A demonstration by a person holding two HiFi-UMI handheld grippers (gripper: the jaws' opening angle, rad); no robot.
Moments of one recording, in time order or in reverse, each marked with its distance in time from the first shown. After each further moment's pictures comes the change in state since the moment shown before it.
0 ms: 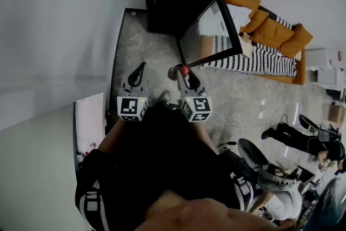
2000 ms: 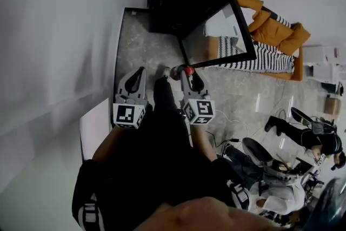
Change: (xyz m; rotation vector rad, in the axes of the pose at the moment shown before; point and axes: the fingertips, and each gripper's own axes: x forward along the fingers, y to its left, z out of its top) left arm 0.000 0.100 -0.010 -0.042 0.005 -0.078; right arm 0.076 0.041 -0.011 0.007 -0.011 -0.118
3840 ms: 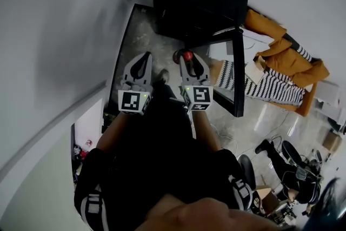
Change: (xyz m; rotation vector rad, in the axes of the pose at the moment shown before) left arm 0.273 0.018 0.024 0.027 0.022 0.215; right arm 0.235 -0.148 0.071 -0.100 0.062 0.241
